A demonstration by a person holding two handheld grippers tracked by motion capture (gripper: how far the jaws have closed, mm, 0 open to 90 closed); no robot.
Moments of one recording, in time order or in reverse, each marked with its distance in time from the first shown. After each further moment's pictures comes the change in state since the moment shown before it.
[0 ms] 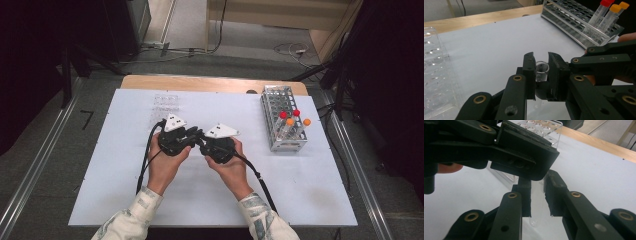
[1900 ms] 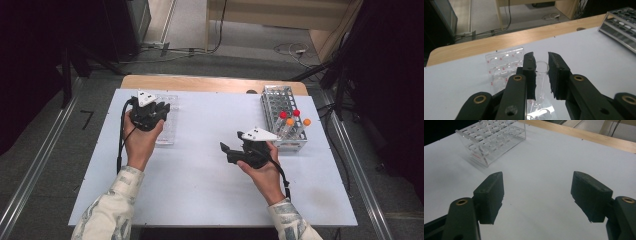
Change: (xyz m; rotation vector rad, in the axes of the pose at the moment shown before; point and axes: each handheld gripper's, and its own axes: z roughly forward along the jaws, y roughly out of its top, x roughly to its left) left arm 0.076 0.030 -0.015 -0.032 0.282 -0.005; right arm -0.054 -0.032 -0.058 0.000 -0.062 0.110
